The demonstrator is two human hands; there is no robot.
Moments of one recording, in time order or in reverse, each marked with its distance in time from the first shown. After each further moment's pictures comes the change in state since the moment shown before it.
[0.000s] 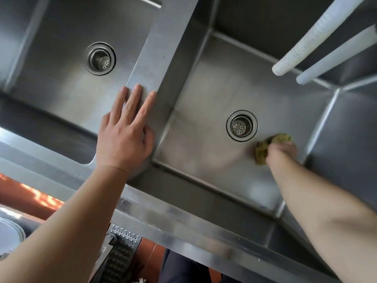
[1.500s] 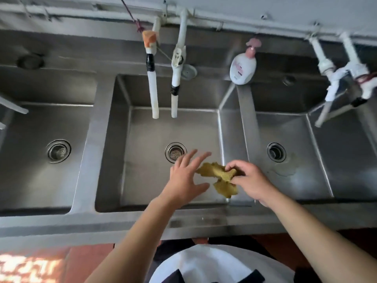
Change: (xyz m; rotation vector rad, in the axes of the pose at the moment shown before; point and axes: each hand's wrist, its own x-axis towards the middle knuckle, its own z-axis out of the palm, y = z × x) left_hand -0.067 0.223 -0.077 -0.637 -0.490 0.501; right_hand -0.179 0.101 -0.299 0.375 -0.537 -0.610
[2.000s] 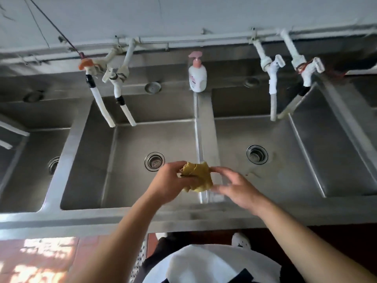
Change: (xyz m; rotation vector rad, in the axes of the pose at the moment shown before) left_hand 0.011 0.161 0.084 -0.213 0.078 -0.101; right_hand -0.068 0.083 -0.127 0.137 -0.178 -0.056
